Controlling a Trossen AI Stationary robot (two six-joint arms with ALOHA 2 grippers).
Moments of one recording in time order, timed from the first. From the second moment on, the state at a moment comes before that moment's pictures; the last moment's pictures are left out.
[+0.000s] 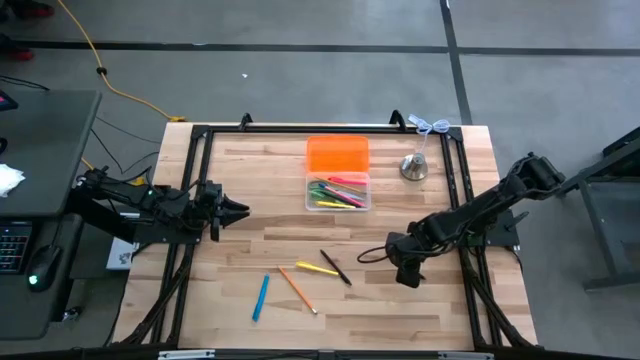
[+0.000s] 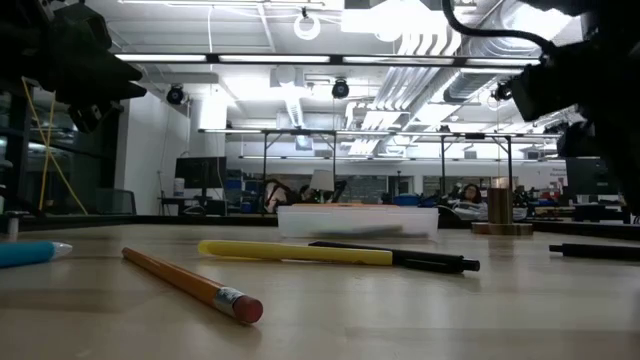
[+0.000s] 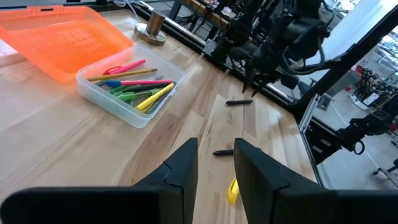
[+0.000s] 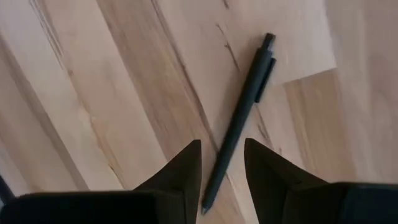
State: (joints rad) left arm -0.32 0.14 0.21 -0.29 -0.41 -0.61; right arm 0.42 1.41 0.78 -0.73 -0.12 0.81
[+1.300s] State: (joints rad) left arm -0.32 0.14 0.21 -0.30 -0.41 -0.61; right arm 0.42 1.41 0.59 -0.48 -0.14 0.91
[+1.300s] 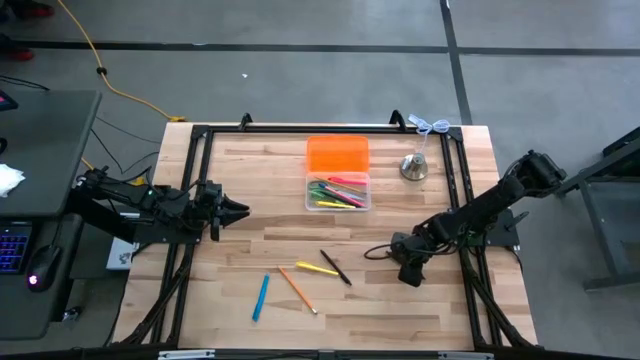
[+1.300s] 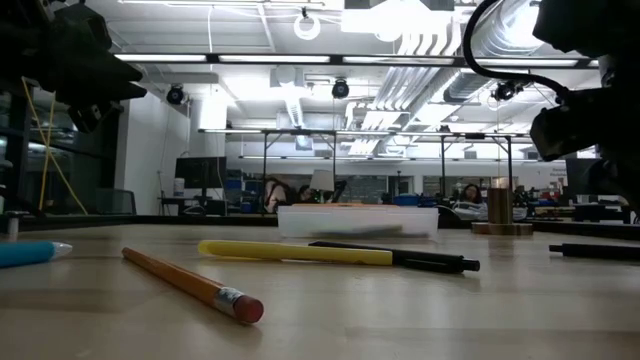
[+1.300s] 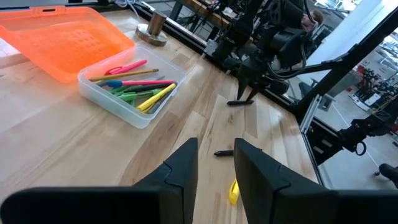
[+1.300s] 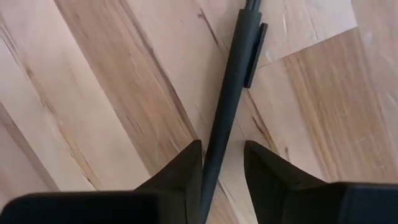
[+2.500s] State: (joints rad) left arm -0.32 0.14 0.21 -0.36 -0.44 -0.61; right arm 0.42 1.49 0.59 -0.53 -0.05 1.18
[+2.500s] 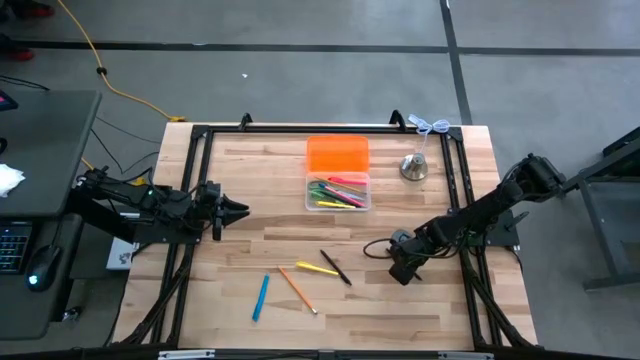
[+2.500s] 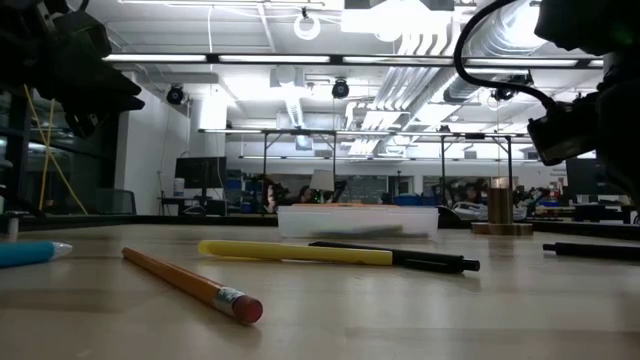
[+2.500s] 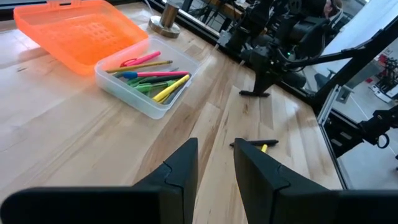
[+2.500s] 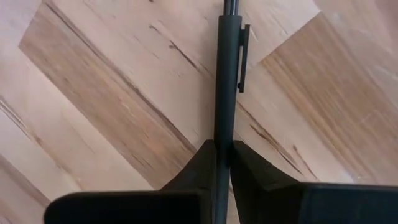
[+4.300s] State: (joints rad) left arm -0.32 0.14 0.21 -0.35 -0.44 -0.61; right arm 0.37 1.48 0.87 -0.77 0.12 1.09
